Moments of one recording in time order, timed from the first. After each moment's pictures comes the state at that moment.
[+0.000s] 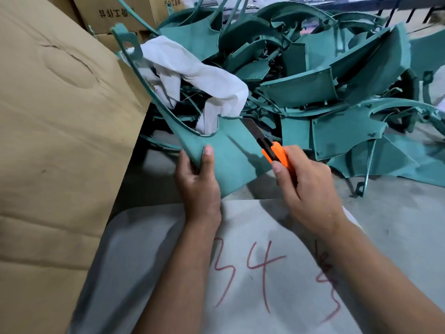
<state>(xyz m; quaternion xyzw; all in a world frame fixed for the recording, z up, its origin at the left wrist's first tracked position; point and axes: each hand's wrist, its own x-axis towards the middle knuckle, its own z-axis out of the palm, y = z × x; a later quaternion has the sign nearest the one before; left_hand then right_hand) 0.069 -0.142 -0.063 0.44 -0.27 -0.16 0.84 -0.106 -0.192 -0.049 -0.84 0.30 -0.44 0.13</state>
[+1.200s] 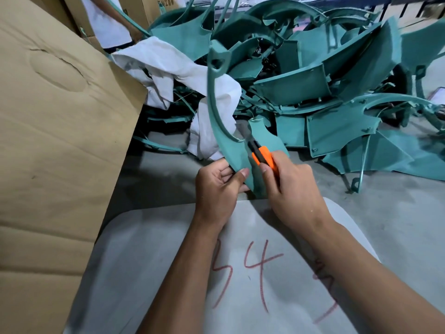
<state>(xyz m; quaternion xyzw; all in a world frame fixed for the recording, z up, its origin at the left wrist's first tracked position) 0.056 -0.137 -0.073 0.51 -0.44 -0.32 0.67 -0.095 -0.185 -0.057 -0.83 0.39 -0.36 0.16</state>
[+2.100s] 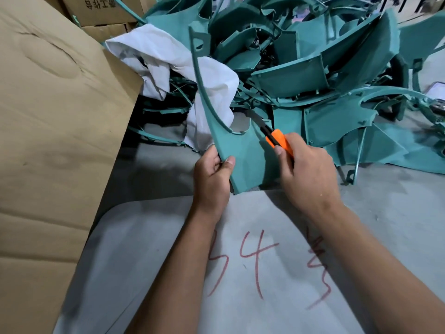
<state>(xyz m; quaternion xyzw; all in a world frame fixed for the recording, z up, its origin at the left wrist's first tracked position) 0.053 -0.142 -0.075 0.55 -0.40 -0.28 0.68 -0.113 -0.202 -0.056 -0.81 0.44 -0.38 0.05</state>
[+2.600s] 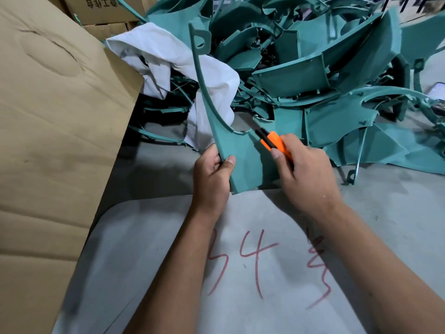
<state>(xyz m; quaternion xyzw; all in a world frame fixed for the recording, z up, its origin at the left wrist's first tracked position) 0.055 -0.142 -0.075 0.53 -0.41 -0.29 0.68 -0.115 -0.204 -0.059 -0.83 0.40 -0.39 0.07</state>
